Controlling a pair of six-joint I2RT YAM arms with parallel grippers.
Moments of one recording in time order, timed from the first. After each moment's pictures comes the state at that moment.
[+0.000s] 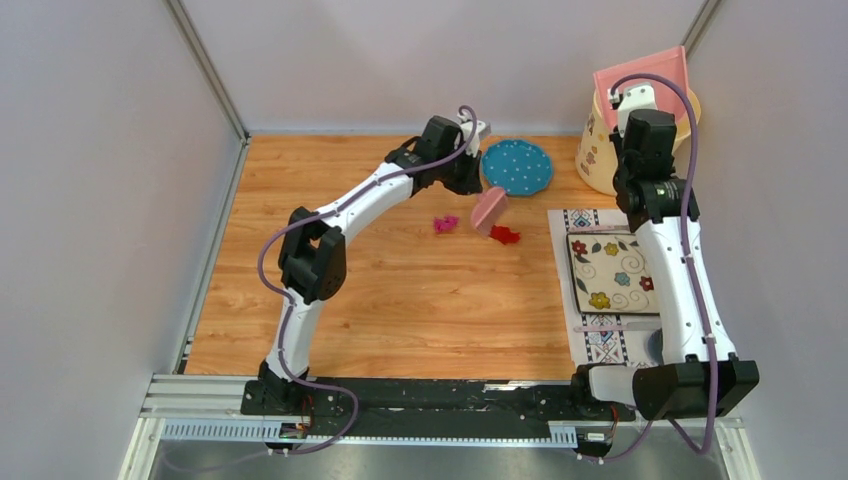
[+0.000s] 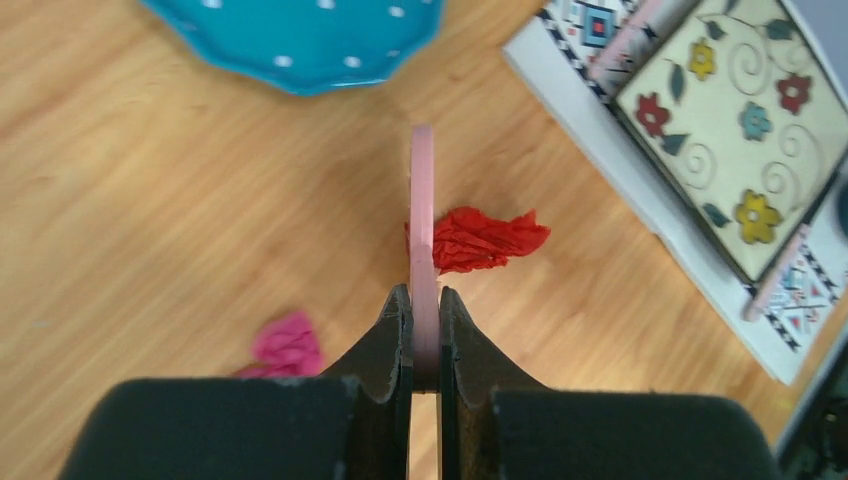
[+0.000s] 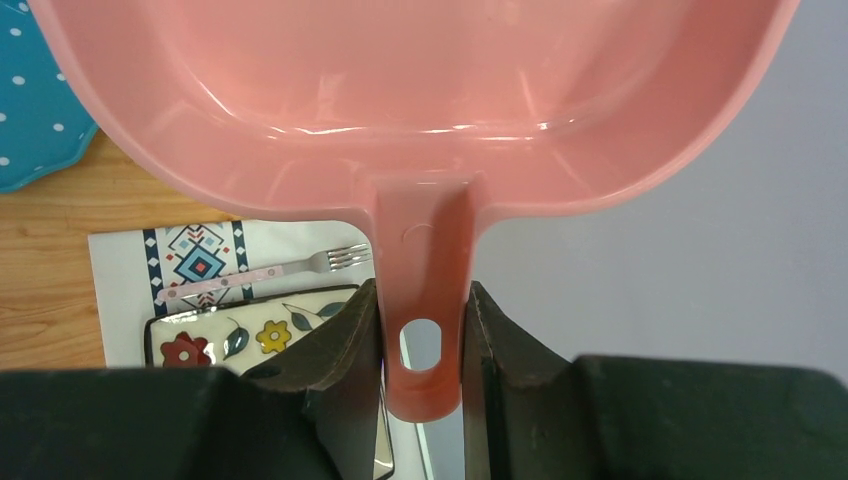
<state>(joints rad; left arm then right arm) -0.68 2.18 1.99 -0.44 0.34 -0.17 0.05 1.28 1.48 -0.59 0.53 -0.41</state>
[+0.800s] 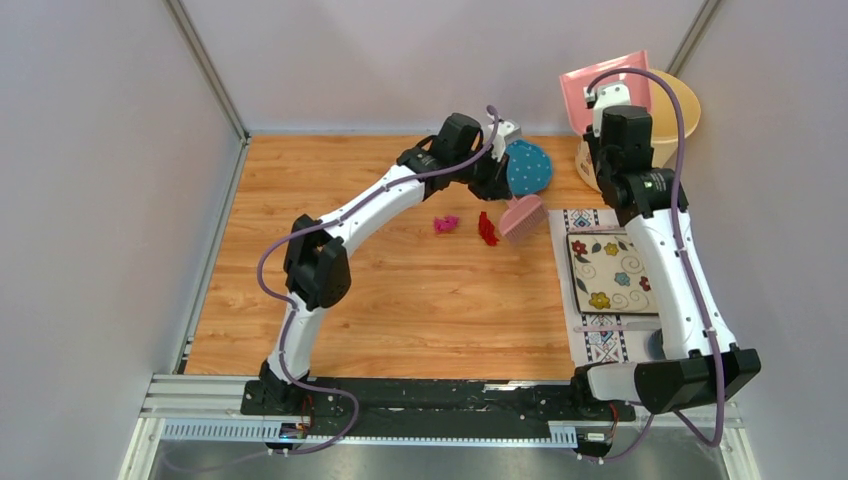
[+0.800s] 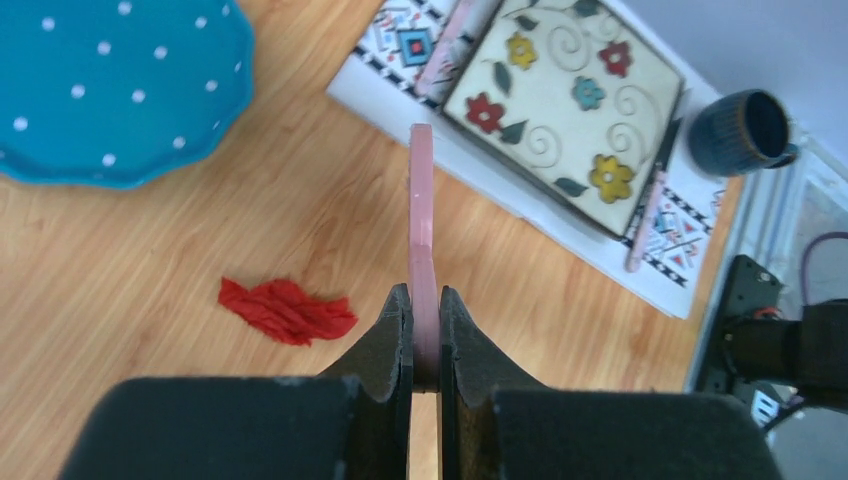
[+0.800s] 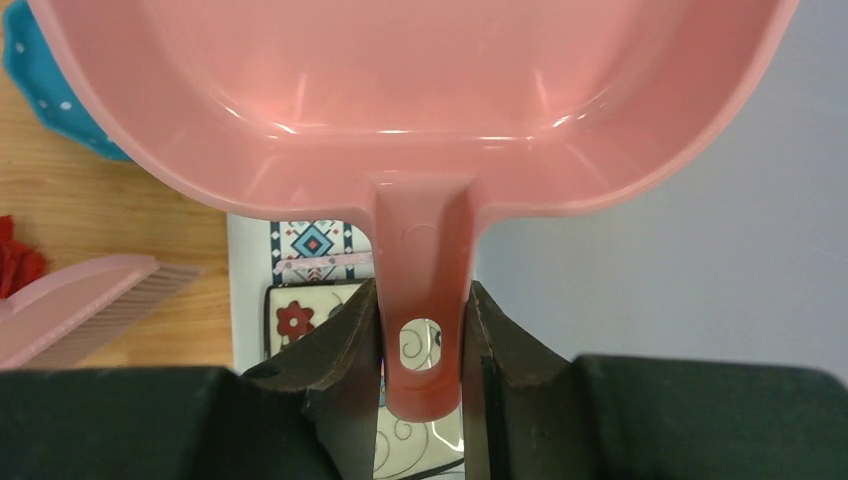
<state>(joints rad) -0.74 2.15 2.10 -0.47 0.51 -0.11 0.17 1.32 1.57 -0.72 0.48 -0.28</state>
